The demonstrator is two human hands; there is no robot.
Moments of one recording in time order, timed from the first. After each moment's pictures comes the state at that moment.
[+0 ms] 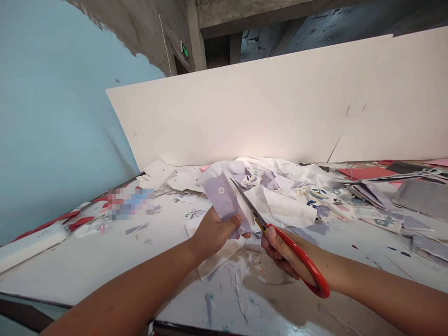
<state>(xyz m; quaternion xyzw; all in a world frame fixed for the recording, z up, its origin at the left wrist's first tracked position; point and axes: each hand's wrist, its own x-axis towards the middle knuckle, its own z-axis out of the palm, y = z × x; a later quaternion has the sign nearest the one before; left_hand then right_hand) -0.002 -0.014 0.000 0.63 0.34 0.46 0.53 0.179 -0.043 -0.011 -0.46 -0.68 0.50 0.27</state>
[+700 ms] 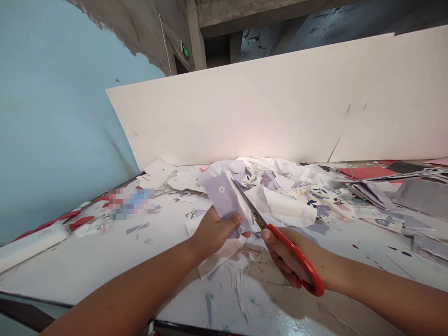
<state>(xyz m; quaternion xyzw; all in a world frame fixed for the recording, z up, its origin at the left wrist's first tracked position) -0.004 -0.012 -0.002 0.63 0.34 0.45 0.53 0.179 -0.043 -0.006 -0.49 -0.63 0.56 0.23</state>
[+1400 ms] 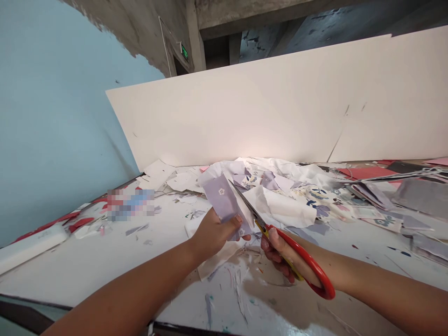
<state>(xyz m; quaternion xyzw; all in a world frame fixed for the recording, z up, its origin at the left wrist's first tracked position) -0.004 -0.013 -0.003 0.61 0.33 0.44 0.57 0.187 -0.039 -0.019 -0.41 -0.67 0.56 0.25</state>
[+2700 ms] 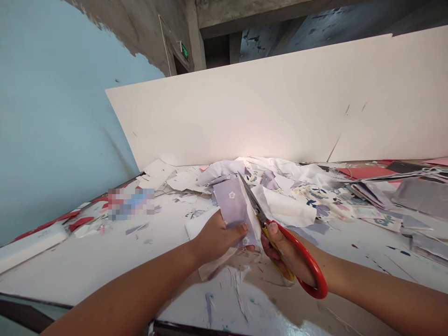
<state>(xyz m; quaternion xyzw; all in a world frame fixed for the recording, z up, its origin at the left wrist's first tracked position) 0.000 -0.018 -0.001 0.61 0.32 0.39 0.61 0.176 -0.036 -0.024 -0.40 -0.67 0.54 0.32</state>
